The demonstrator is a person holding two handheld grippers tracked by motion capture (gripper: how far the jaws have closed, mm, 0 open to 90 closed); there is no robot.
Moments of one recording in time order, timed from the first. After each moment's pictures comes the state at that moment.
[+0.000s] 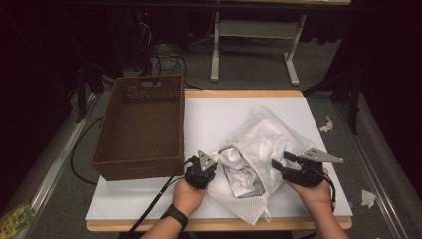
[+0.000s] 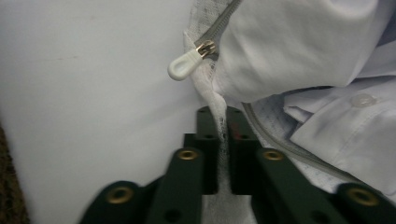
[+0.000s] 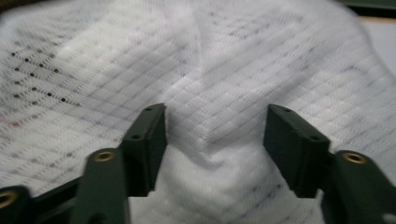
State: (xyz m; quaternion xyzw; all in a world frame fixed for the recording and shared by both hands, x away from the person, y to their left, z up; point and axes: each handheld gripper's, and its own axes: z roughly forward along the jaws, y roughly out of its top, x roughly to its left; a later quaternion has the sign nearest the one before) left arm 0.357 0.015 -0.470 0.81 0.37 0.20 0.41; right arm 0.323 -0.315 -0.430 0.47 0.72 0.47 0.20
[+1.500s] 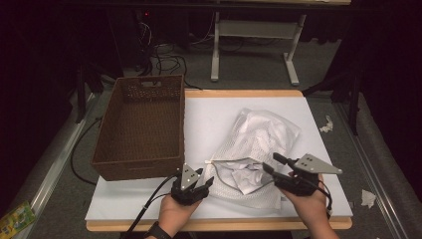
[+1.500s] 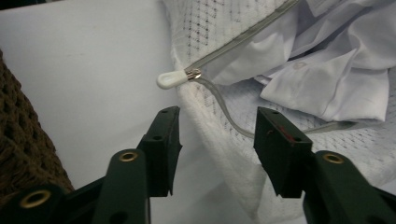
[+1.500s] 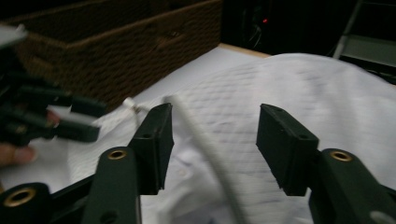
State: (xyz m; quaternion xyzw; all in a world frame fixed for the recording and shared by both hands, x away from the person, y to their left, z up) left arm 0.316 0.056 -0.465 0.79 0.35 0.18 0.47; right arm 0.290 -0.273 -0.396 0.39 0.73 0.51 0.24
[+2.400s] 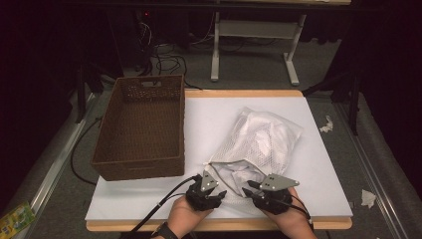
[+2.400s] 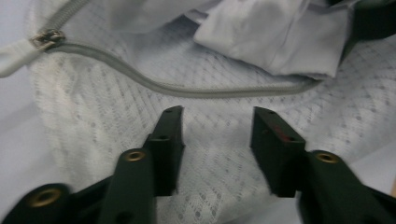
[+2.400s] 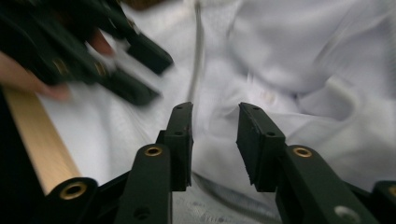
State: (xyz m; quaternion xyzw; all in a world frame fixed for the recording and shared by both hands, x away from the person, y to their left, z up) left arm 0.311 0.016 -0.482 0.86 0.30 0.11 0.40; right arm 0.277 -0.222 -0.449 0.33 0.84 0.40 0.18
